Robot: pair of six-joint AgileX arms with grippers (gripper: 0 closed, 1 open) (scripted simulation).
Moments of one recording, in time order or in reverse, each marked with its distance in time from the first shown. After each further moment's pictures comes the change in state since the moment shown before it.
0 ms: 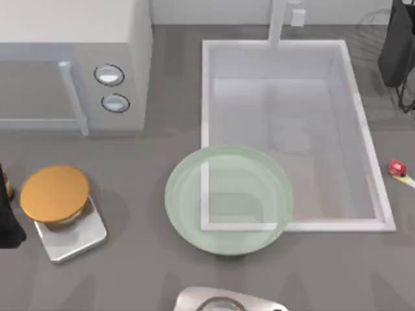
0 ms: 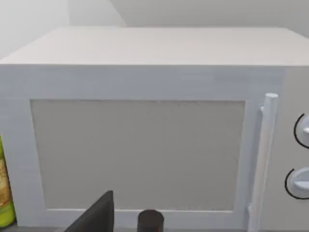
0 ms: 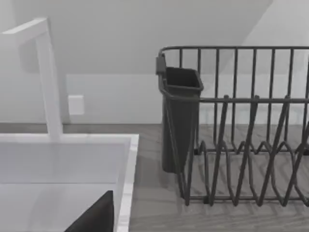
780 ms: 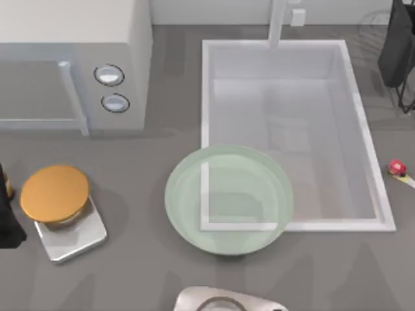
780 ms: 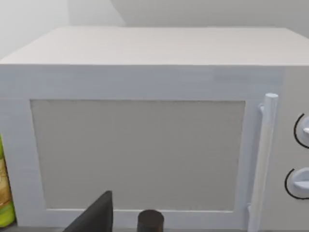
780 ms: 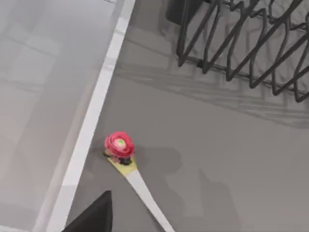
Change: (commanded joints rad) left arm 0.000 0.000 0.000 0.000 0.000 0.000; right arm -0.009 0.683 0.524 -0.411 -0.003 -0.293
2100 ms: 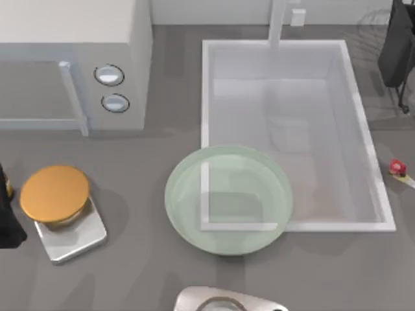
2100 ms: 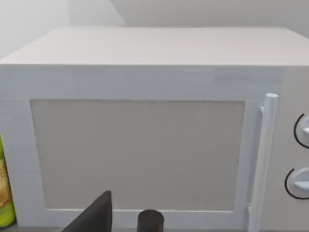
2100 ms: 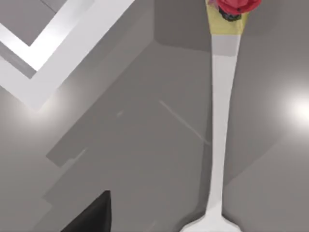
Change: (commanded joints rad) left arm 0.000 0.000 0.000 0.000 0.000 0.000; right arm -0.015 1.177 0.848 -0.666 0.001 -0.472
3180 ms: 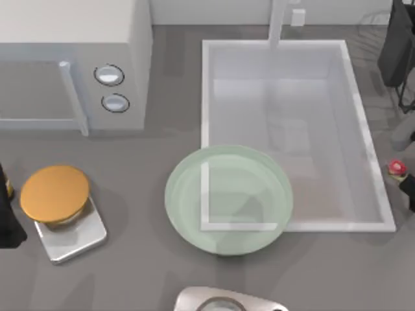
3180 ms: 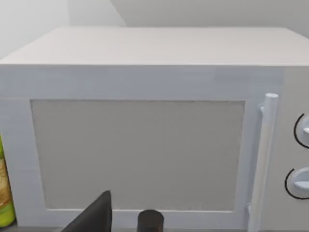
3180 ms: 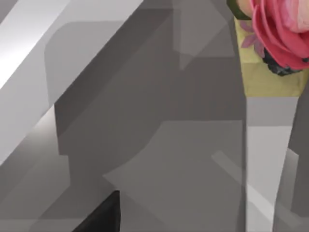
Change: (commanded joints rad) left arm 0.000 0.000 0.000 0.000 0.000 0.000; right arm -0.002 0.161 -0.205 0.365 0.001 0.003
